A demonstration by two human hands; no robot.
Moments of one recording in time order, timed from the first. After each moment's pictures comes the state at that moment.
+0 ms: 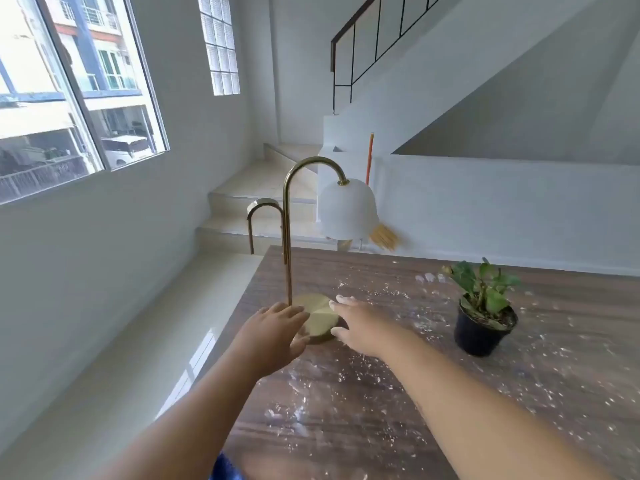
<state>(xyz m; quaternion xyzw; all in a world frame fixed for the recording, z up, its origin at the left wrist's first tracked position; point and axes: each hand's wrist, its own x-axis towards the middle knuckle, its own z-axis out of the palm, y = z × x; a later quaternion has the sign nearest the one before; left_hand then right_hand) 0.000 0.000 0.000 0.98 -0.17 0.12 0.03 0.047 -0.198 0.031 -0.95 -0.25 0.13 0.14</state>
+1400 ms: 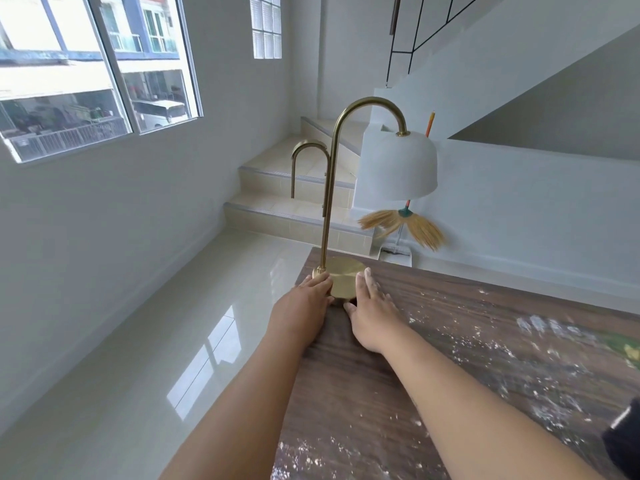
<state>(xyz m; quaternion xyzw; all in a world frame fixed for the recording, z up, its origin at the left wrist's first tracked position) 0.163 0.068 -0.045 0.97 0.02 0.10 0.22 0.196 -0.077 -0.030 -0.97 -0.18 0.11 0.10</state>
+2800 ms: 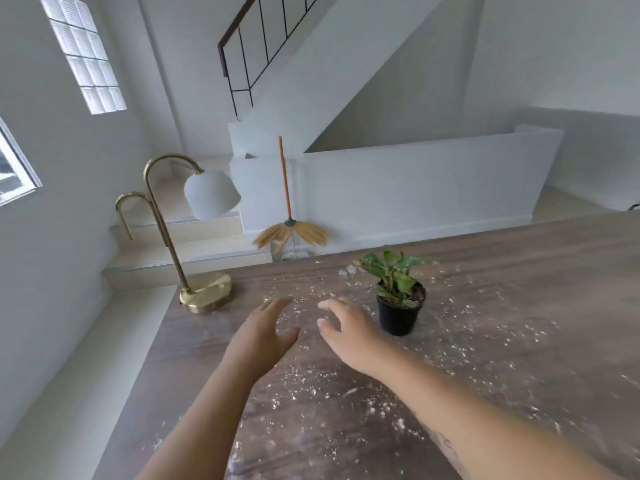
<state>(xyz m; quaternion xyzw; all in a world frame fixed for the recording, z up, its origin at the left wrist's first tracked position) 0.051 -0.102 0.014 0.95 -0.13 0.07 0.29 0.022 -0.287 0.029 -0.93 -0.08 -0.03 0.35</state>
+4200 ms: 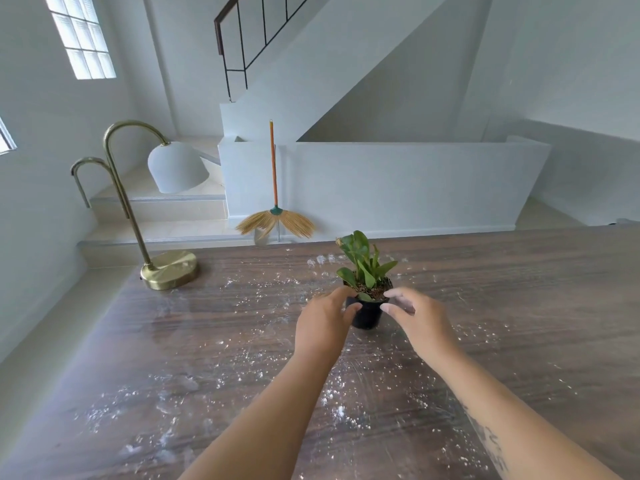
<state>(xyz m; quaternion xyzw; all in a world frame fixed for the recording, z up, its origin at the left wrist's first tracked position) 0.034 -0.272 0.005 0.92 -0.13 0.11 0.35 0.009 -0.450 0.009 -0.91 0.02 -0.15 0.39</state>
